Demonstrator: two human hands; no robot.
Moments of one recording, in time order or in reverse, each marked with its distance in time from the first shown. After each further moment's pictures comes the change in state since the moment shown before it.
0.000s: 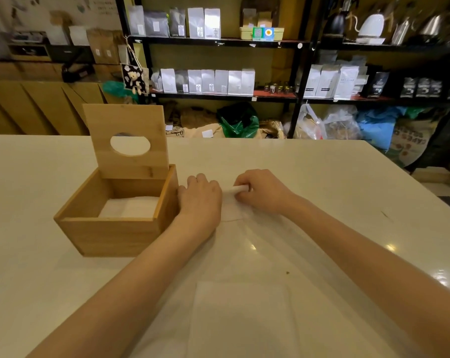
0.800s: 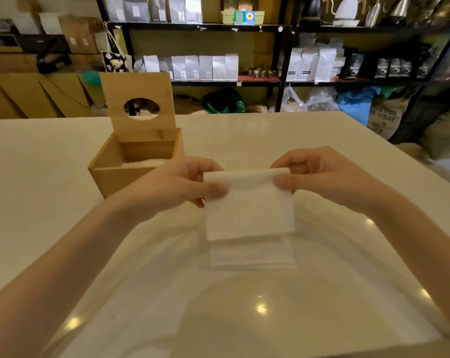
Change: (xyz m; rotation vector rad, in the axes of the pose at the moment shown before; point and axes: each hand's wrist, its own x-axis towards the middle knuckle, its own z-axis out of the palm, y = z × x) left_hand -0.114 -0.065 -0.055 -1.165 -0.412 0.309; right_hand -0.161 -0.050 -0.042 0.557 0.032 0.043
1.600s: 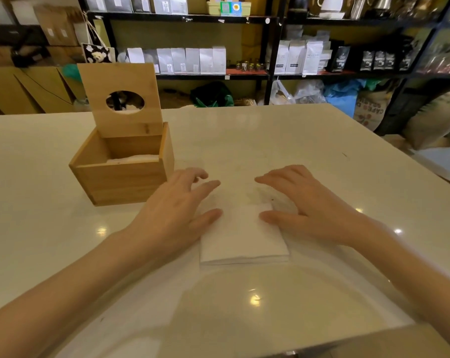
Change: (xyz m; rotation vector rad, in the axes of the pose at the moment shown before) left_hand -0.001 -0.046 0.035 0.854 0.272 0.248; right_hand -0.022 0.039 0.027 -0.711 0.031 -0.061
